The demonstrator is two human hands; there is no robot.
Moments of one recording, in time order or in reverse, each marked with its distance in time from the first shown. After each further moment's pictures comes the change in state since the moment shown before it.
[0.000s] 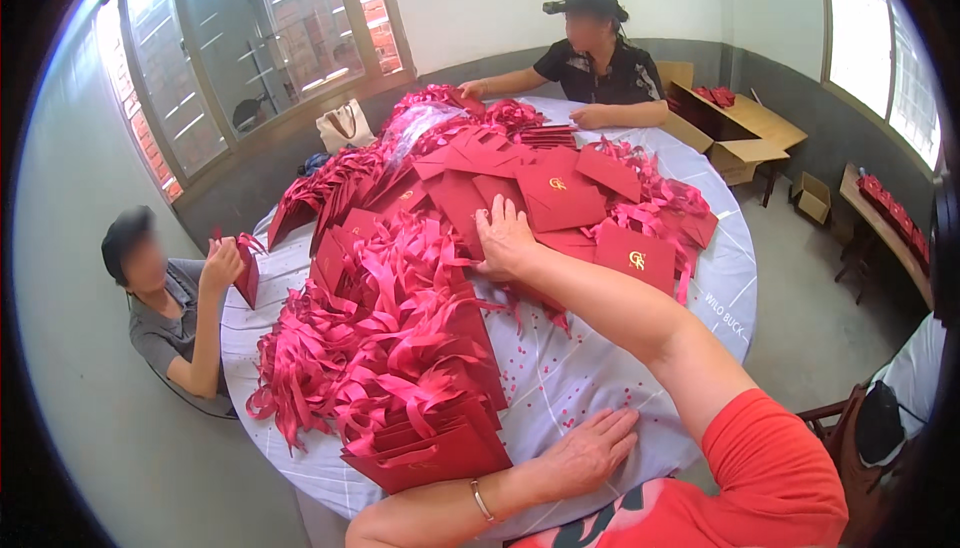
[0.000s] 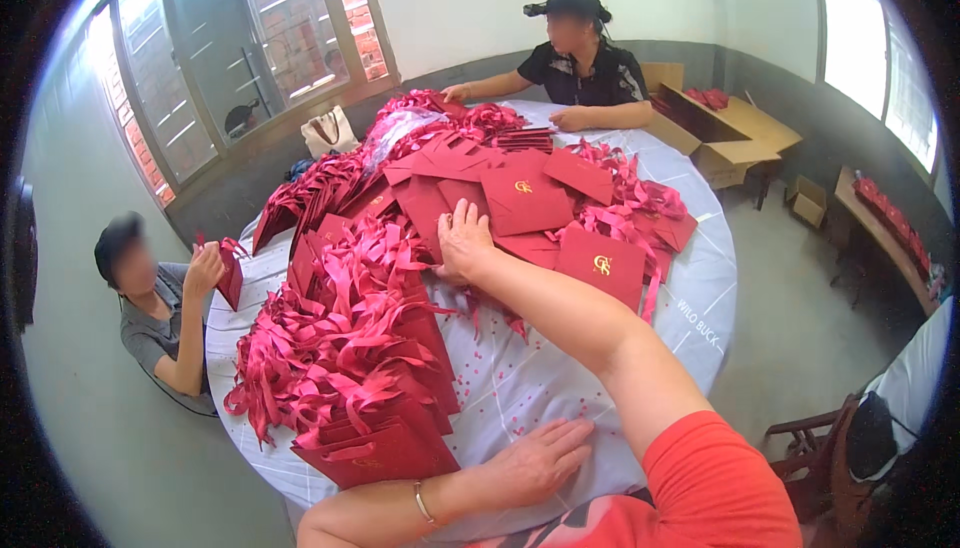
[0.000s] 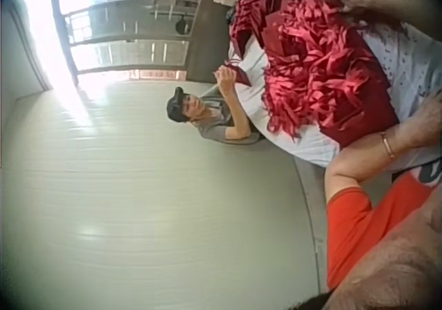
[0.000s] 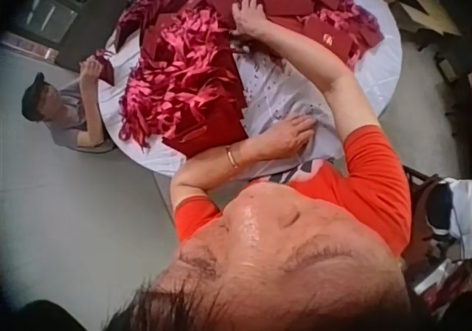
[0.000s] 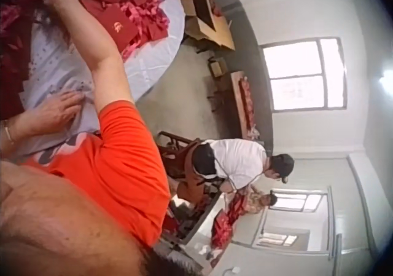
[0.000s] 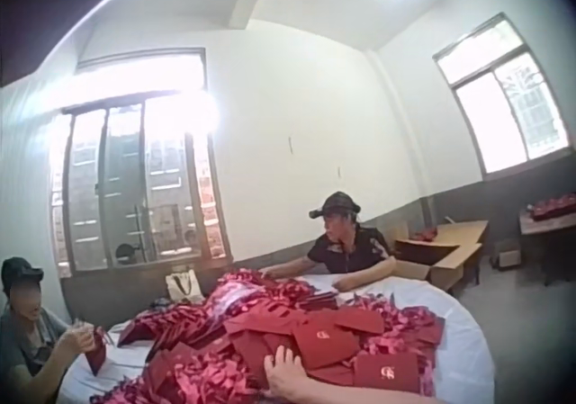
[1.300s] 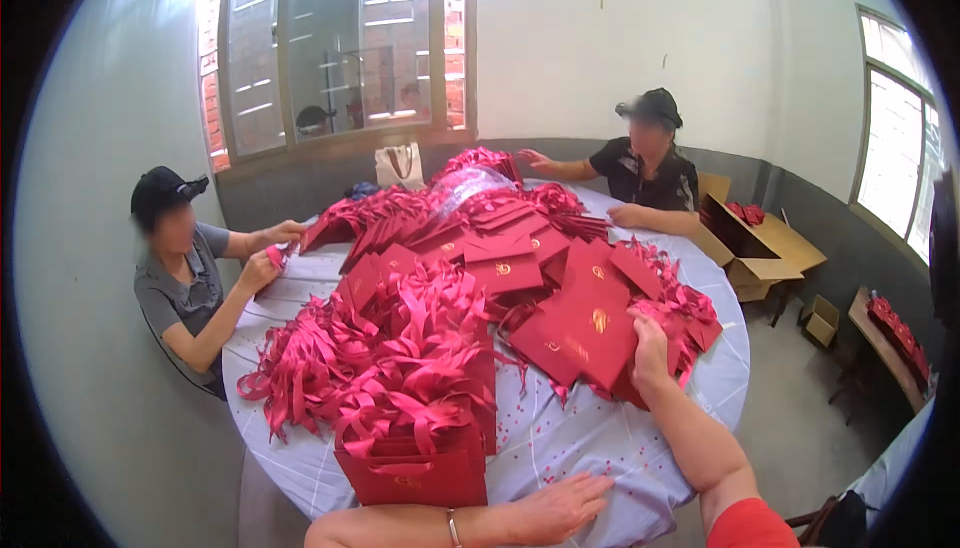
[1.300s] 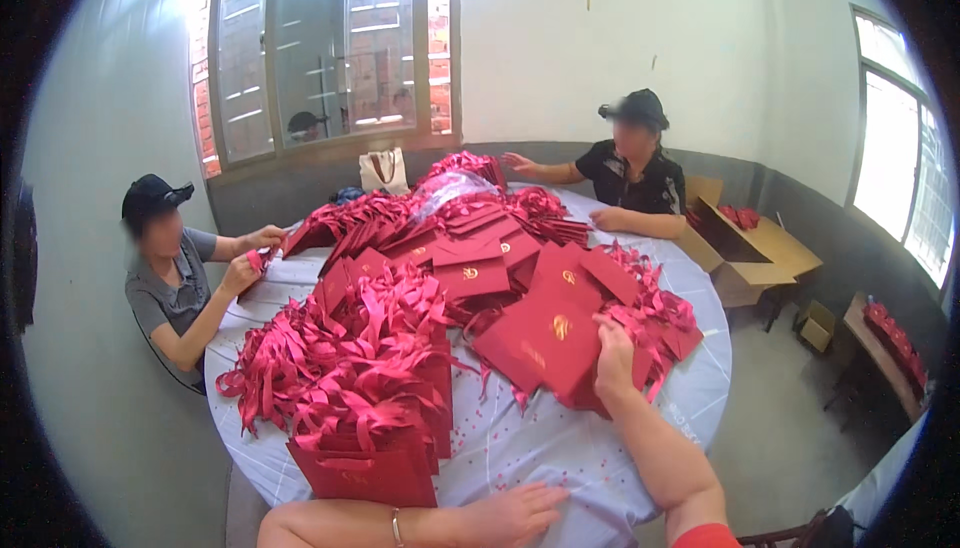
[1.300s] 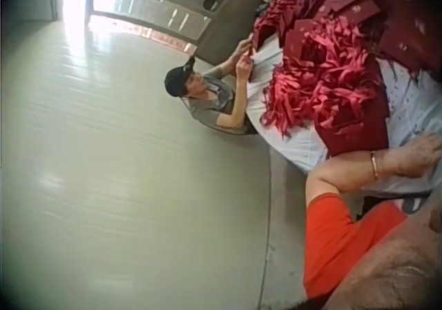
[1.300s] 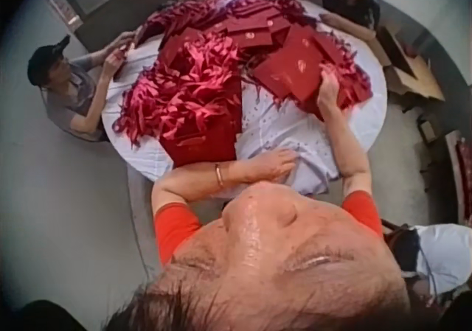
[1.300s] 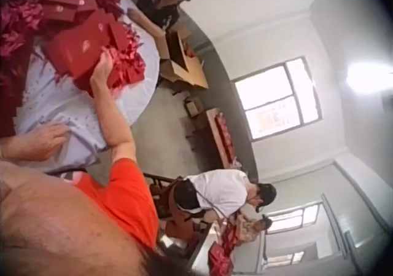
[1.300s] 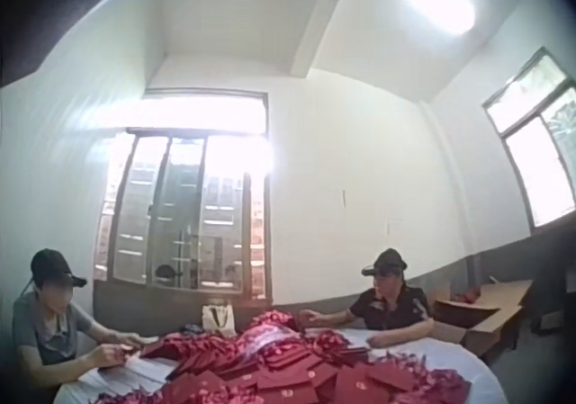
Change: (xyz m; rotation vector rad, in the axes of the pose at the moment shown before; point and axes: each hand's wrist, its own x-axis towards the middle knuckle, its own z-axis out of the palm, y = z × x) left_hand -0.001 -0.004 0.003 -0.012 0.015 0.014; right_hand -0.126 0.147 0.020 1.720 0.628 0.373
